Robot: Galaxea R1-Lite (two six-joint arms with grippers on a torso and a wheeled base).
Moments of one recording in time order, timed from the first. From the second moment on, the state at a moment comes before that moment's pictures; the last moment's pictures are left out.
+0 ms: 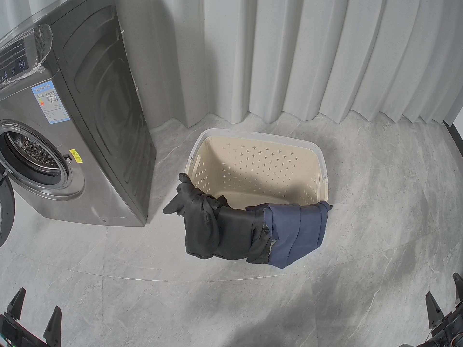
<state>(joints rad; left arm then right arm) 0.00 0.02 -0.02 0.00 -0.01 -0.03 0.00 0.02 -0.02 0.00 0.03 0.00</state>
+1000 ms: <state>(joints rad) 0.00 0.02 -0.02 0.00 -0.01 -0.03 0.00 0.02 -0.02 0.00 0.03 0.00</state>
